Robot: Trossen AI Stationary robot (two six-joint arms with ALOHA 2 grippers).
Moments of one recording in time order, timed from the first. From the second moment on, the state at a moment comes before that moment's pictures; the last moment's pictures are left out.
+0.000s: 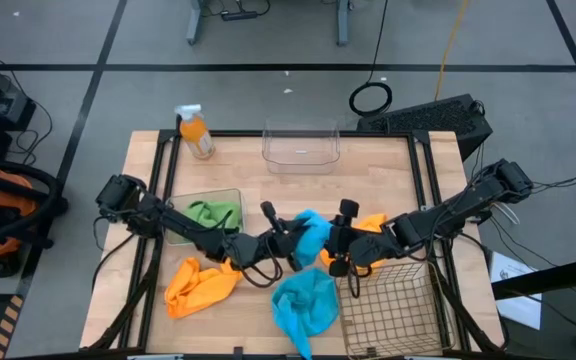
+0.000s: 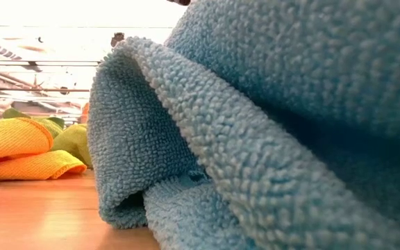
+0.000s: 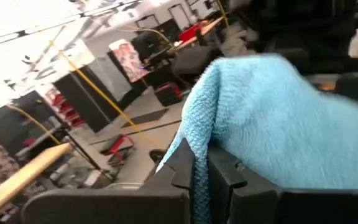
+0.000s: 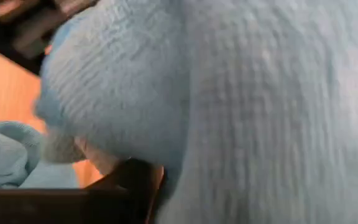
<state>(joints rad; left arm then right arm) -0.37 1.77 1.08 0.70 -0.87 0.54 0.43 1.41 1.01 -0.26 0.64 0.17</state>
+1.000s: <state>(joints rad) -0.40 1.77 1.08 0.72 -1.14 0.67 0.48 1.33 1.01 -0.45 0.76 0.41</state>
